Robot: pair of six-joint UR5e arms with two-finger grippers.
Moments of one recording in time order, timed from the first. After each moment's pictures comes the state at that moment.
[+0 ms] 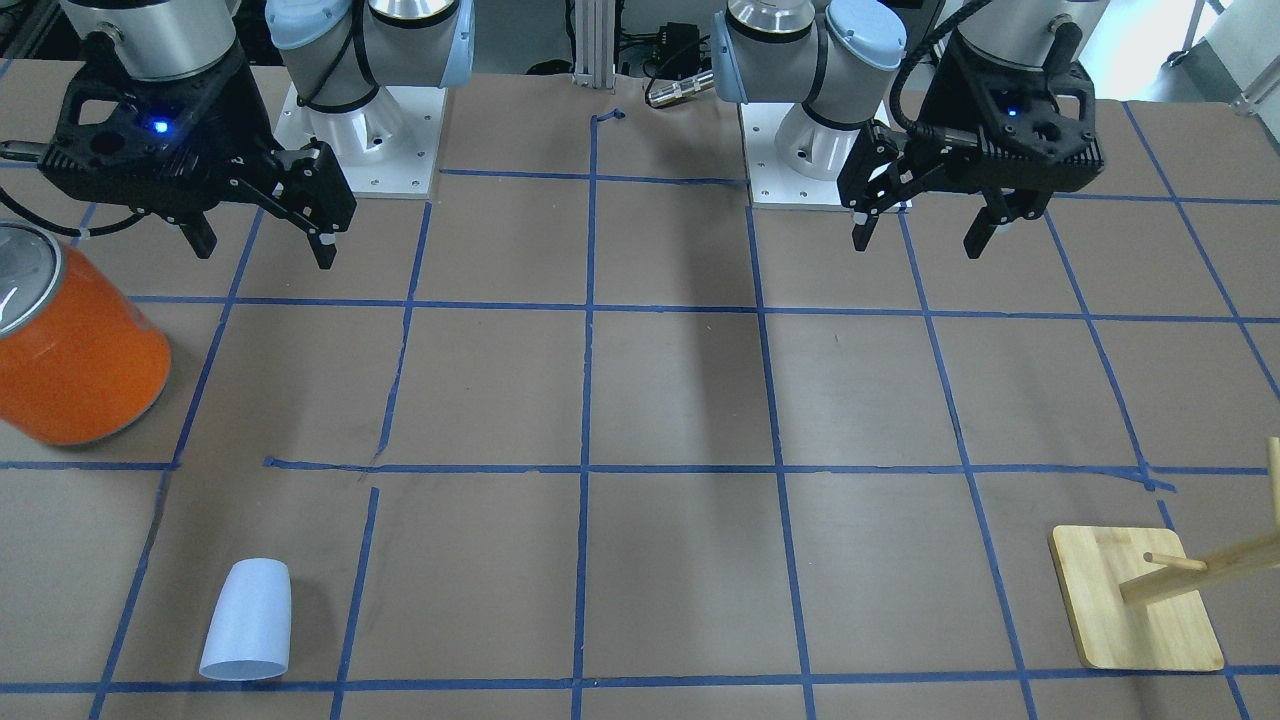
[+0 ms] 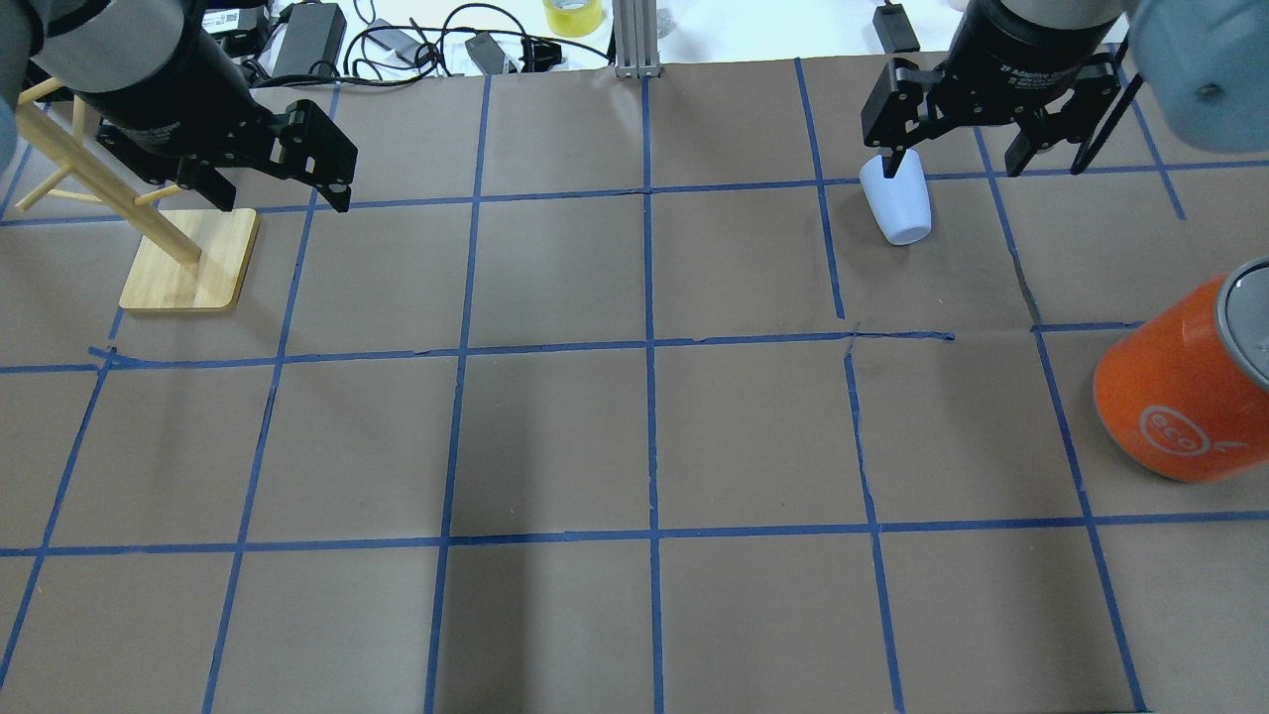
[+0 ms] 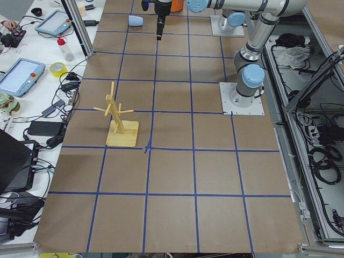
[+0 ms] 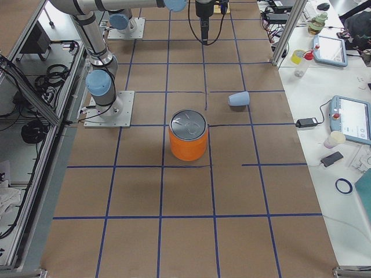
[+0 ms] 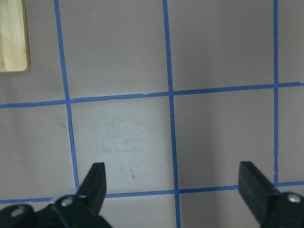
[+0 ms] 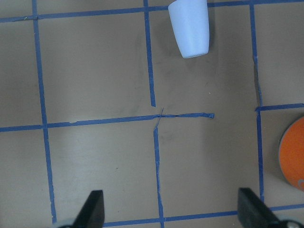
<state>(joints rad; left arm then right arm) -1.52 -1.51 -1.56 -1.51 1.57 0.10 1.59 -1.57 1.51 -1.62 -1.61 0.08</state>
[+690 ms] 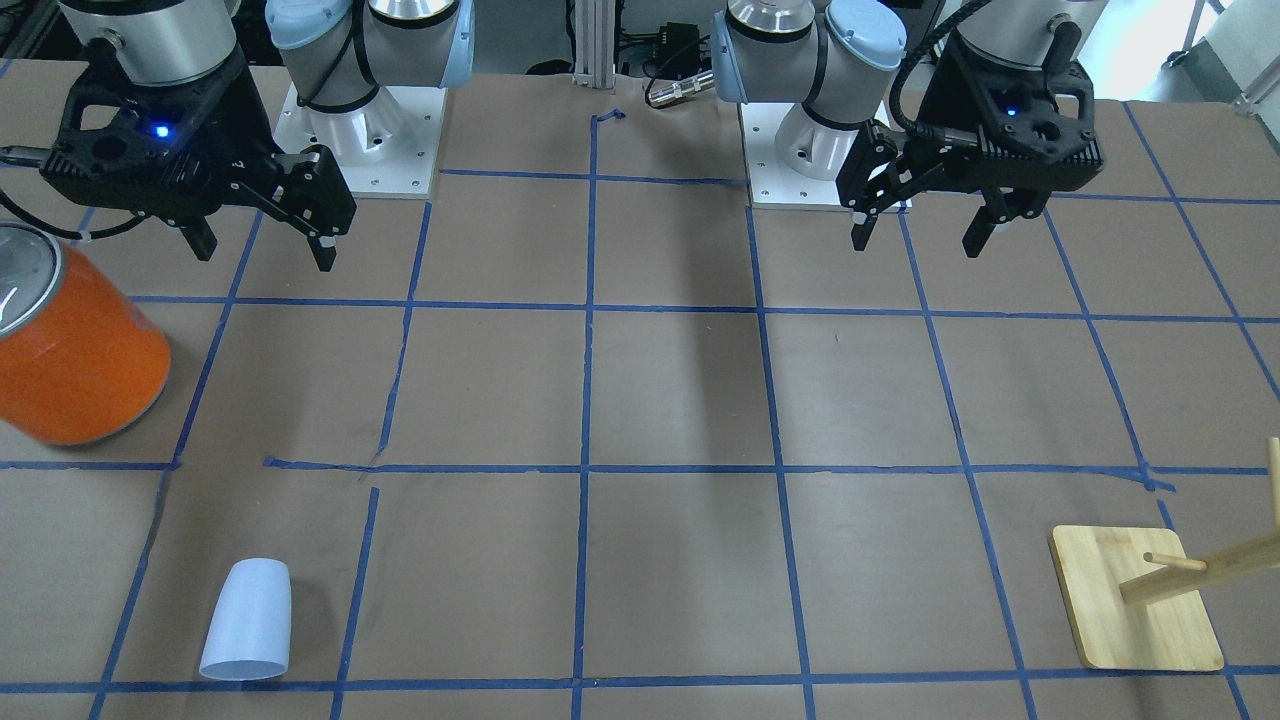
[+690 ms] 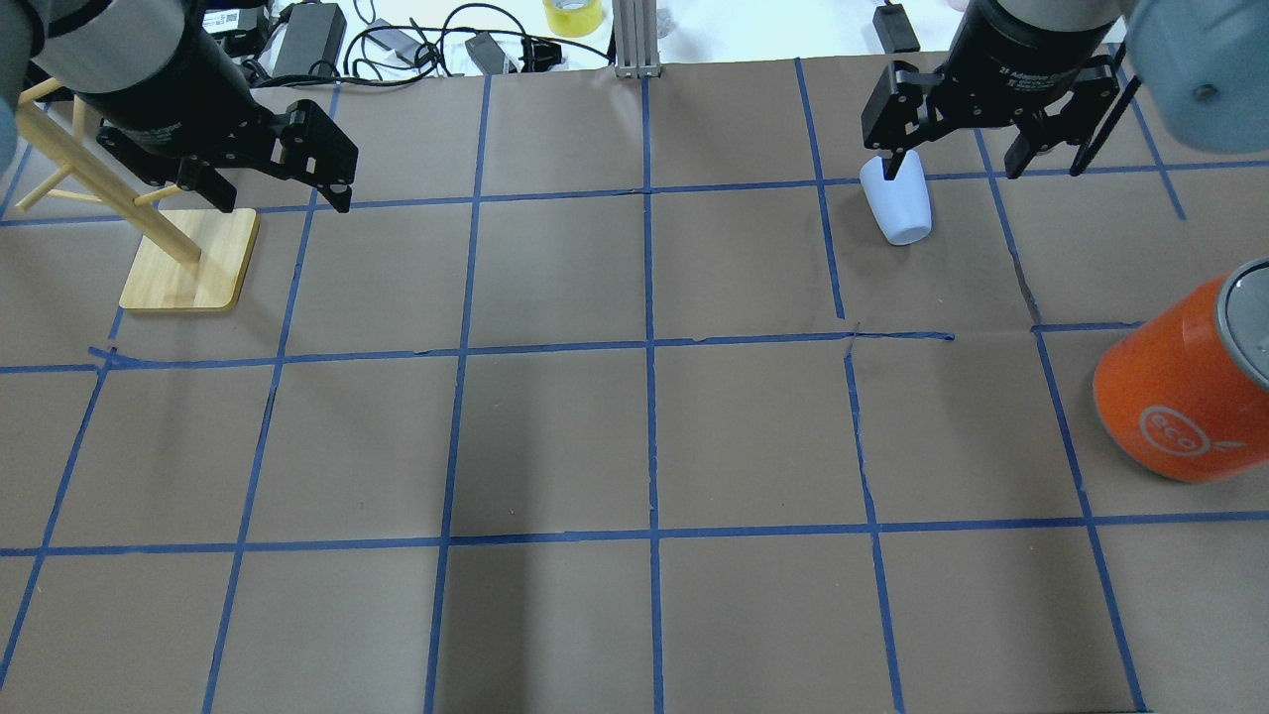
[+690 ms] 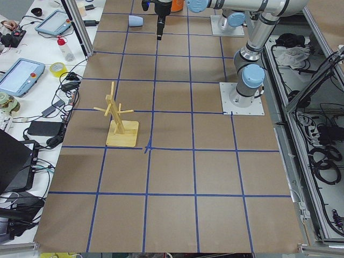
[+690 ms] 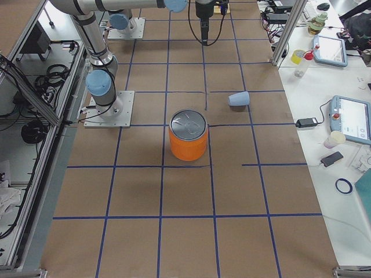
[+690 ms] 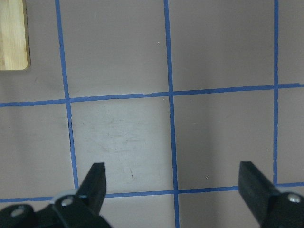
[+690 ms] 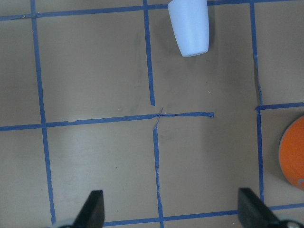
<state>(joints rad) -1.52 -1.51 -1.56 -1.51 1.57 0.09 1.58 -1.56 1.51 -1.62 -1.61 0.08</state>
